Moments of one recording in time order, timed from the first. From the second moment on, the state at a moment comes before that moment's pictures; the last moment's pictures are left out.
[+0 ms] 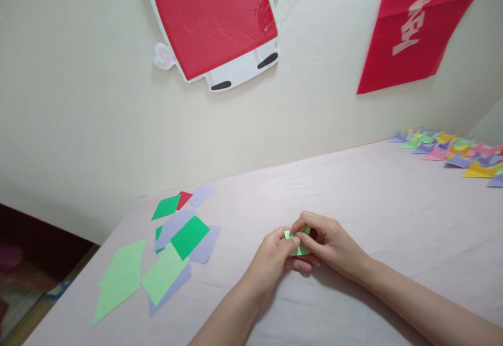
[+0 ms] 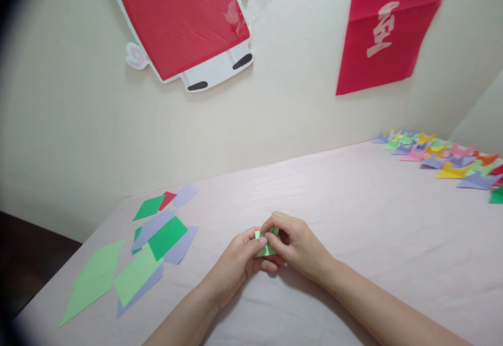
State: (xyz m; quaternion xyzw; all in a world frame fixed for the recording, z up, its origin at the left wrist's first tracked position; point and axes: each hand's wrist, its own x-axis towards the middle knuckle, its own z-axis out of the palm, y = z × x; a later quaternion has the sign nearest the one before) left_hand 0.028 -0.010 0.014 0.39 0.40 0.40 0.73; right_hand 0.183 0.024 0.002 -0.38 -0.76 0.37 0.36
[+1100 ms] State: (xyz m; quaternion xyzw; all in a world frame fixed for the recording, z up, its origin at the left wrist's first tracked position) left_hand 0.024 -0.012 -0.002 0.51 0.52 0.43 0.54; right_hand 0.186 0.031 -0.001 -0.41 -0.64 0.53 0.37
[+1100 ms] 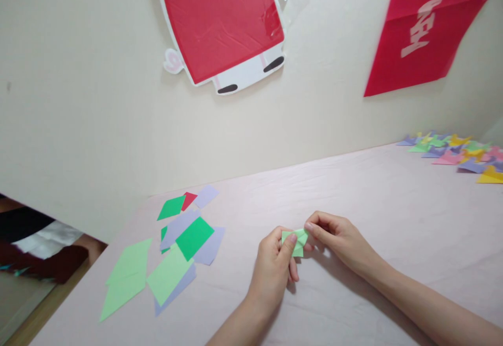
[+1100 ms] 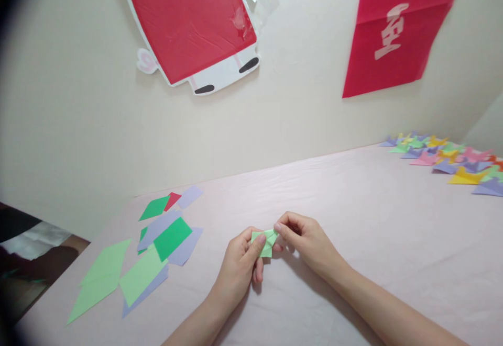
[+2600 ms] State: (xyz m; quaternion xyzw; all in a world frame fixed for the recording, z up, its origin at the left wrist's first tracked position) left_hand 0.006 -0.004 0.008 0.55 0.52 0.40 0.53; right_hand 0.194 0.047 -0.004 -0.44 -0.67 0.45 0.38
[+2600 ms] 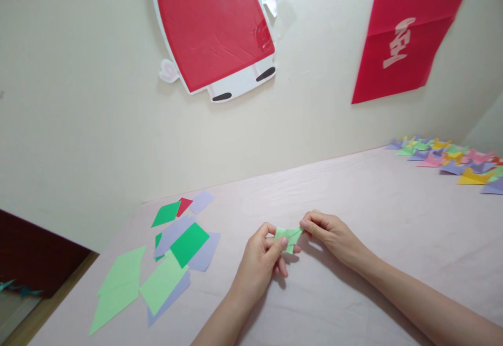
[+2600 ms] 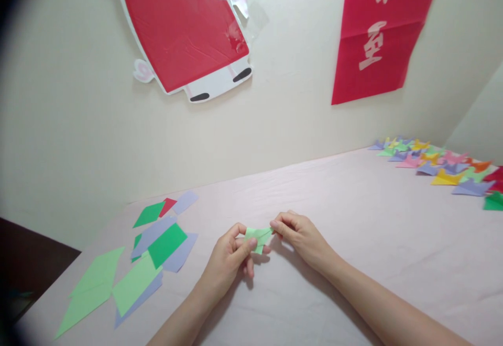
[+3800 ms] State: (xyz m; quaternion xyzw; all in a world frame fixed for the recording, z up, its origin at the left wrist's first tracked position) left_hand -0.002 -0.012 0.018 0.80 0.52 0.20 0.21; right_hand 0.186 0.027 0.003 -0.31 -0.90 0.19 0.24
